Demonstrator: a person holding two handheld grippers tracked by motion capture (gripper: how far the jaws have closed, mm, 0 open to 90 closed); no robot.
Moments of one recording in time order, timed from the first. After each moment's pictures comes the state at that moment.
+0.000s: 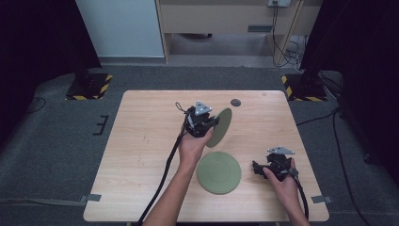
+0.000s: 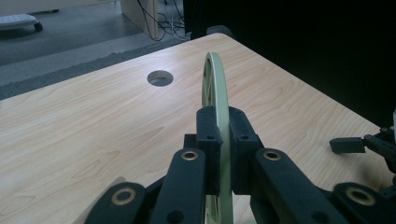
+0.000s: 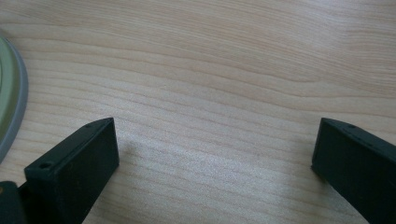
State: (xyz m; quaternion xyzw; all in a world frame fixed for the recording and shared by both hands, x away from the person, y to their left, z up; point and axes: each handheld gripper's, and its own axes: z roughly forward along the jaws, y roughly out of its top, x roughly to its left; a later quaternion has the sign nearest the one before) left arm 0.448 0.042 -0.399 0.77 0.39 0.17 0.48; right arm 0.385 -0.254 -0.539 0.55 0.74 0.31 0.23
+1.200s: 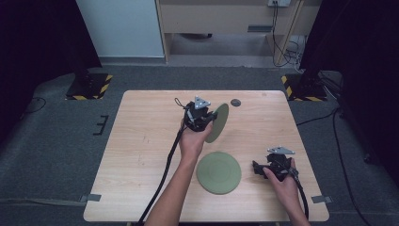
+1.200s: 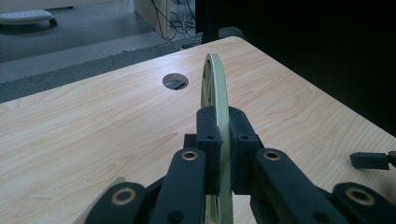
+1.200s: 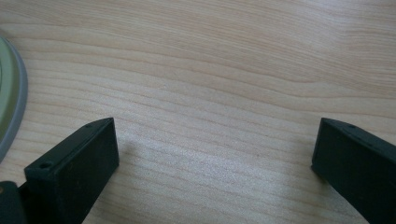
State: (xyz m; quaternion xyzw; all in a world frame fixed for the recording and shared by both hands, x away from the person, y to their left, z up) left arm 0.465 0.047 -0.399 0.76 0.41 0.18 0.48; right arm 0.385 -0.254 -0.539 0.55 0.74 0.31 0.23
